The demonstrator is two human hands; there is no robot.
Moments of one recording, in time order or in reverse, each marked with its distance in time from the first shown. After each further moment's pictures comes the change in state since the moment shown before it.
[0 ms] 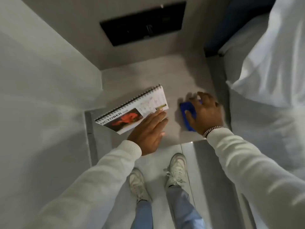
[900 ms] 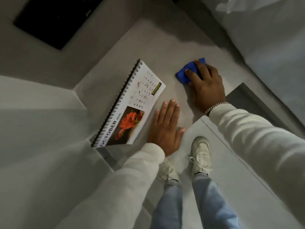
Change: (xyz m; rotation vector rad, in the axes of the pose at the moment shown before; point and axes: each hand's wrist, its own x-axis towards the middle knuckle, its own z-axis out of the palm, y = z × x) left_hand -0.012 -0.037 0.077 0.065 -0.310 0.126; right_hand -0.017 -0.017 0.095 0.031 0.326 0.285
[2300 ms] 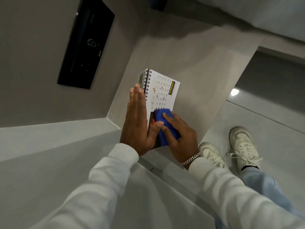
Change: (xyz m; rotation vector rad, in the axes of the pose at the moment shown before) left_hand -0.023 -0.095 -0.146 -0.005 0.065 0.209; right_hand -0.096 -0.208 0.013 1.114 0.211 0.546
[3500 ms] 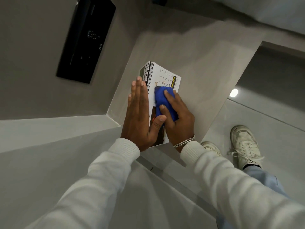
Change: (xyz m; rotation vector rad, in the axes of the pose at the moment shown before) left_hand 0.000 -0.002 0.005 0.036 0.022 -0.017; right_hand 0.029 -0.010 0.019 0.090 0.176 0.001
